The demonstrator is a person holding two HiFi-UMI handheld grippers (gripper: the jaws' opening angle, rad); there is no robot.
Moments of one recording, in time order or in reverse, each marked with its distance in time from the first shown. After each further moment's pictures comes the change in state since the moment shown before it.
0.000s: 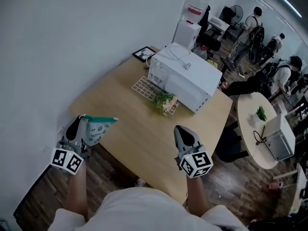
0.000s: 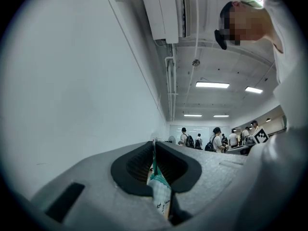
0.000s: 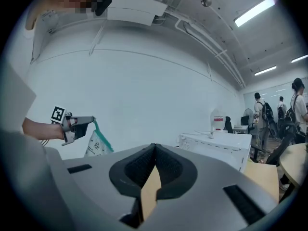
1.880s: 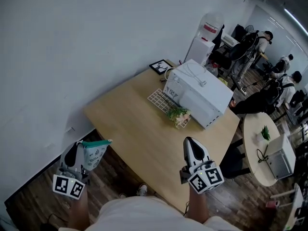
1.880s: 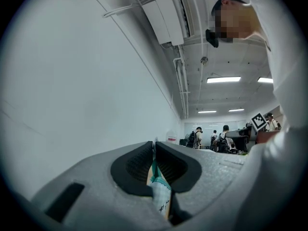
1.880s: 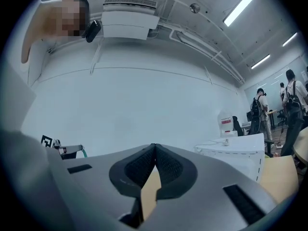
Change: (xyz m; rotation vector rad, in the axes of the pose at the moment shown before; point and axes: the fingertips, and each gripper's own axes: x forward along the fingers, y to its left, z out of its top) left arm -0.128 0.031 0.023 0.043 0.004 0.198; right arm -0.006 0.065 0.071 0.107 -0.136 0.079
